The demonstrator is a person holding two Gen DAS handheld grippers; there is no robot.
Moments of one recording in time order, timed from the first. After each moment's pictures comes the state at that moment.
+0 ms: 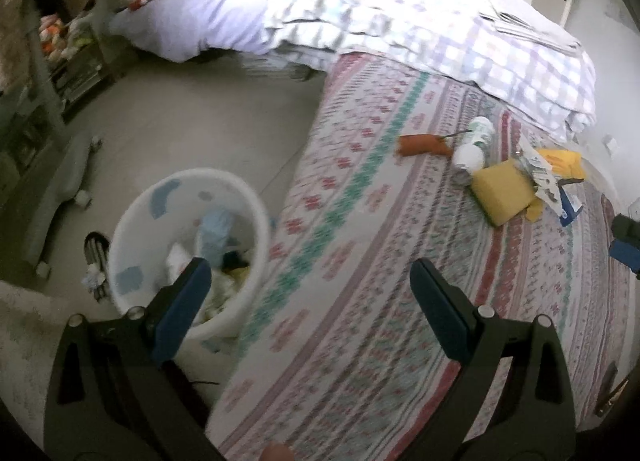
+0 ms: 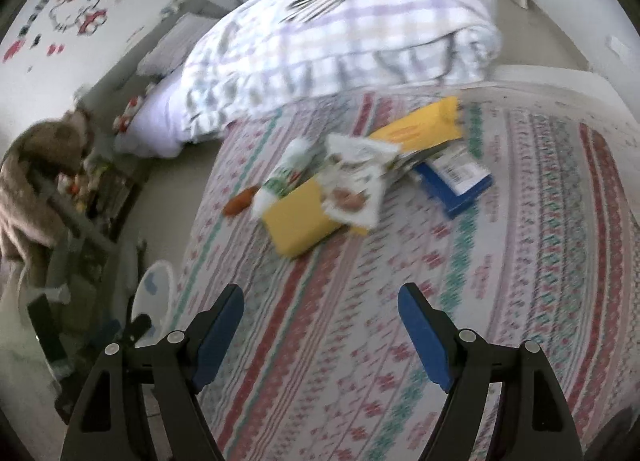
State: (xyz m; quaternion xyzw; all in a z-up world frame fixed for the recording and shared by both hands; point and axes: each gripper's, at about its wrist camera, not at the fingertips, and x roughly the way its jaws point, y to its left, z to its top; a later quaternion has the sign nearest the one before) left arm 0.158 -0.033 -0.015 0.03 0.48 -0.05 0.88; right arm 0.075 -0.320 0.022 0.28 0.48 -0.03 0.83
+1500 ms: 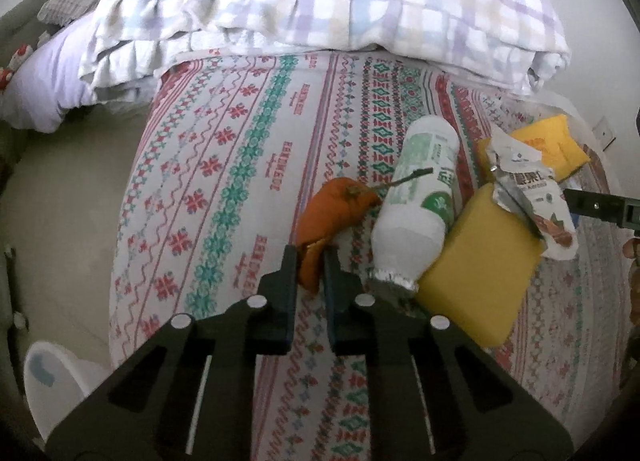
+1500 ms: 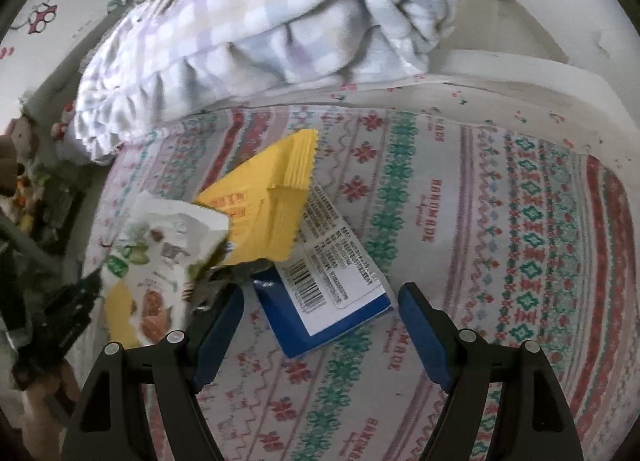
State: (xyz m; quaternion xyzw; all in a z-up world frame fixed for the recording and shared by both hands) left arm 0.266 -0.149 -0.064 0.11 0.48 -0.23 0.84; right arm 0.151 -0.409 -0.058 0.24 0.52 -0.07 0.82
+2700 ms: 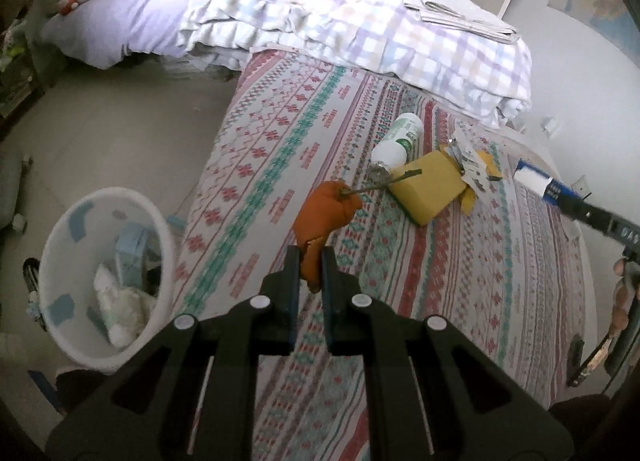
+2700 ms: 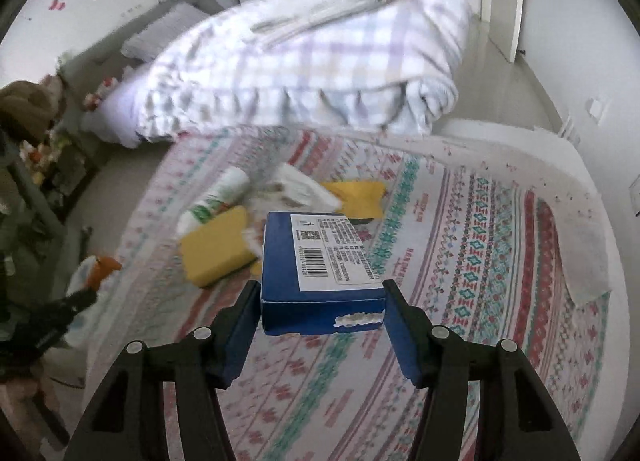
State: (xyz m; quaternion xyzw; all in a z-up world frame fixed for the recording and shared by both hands) left arm 0.156 -0.054 -0.008 0.00 0.48 -0.19 0.86; right arm 0.076 -0.339 0.034 0.15 0.46 -0.06 0.87
